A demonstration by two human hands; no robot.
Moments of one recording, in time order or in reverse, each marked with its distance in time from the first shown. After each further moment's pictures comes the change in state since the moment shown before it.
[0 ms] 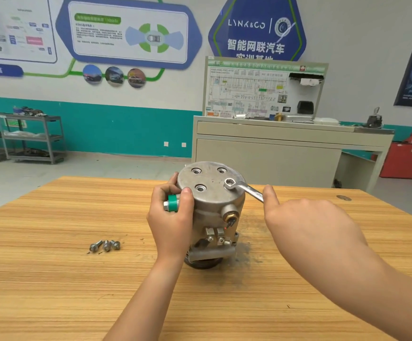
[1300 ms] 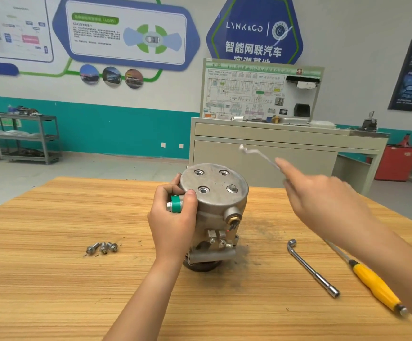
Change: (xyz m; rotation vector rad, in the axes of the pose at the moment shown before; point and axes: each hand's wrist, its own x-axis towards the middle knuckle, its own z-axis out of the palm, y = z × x) left_hand 0.001 0.005 0.000 0.031 -0.062 -0.028; right_hand 0.031 0.040 0.038 0.361 0.383 0.118
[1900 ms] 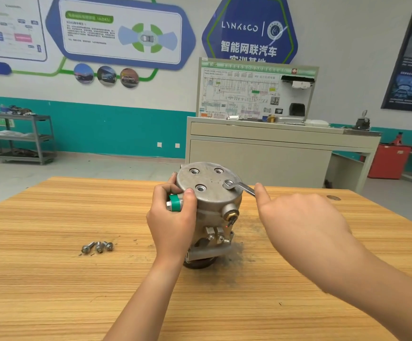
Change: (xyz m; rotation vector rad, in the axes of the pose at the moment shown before) left_hand -0.007 0.003 0.008 0.077 0.041 0.058; right_hand -0.018 -0.046 -0.023 -0.338 -0.315 -0.090
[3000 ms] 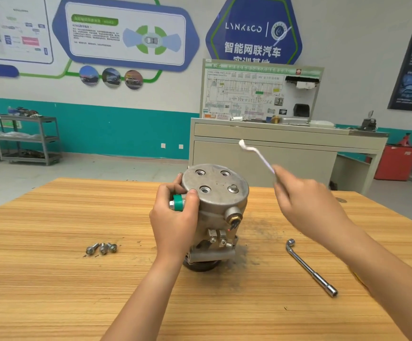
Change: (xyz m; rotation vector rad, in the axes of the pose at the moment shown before) left_hand 0.008 0.000 -0.004 -0.029 -0.069 -0.053; right_hand 0.035 0.032 0.052 0.598 0.356 0.095
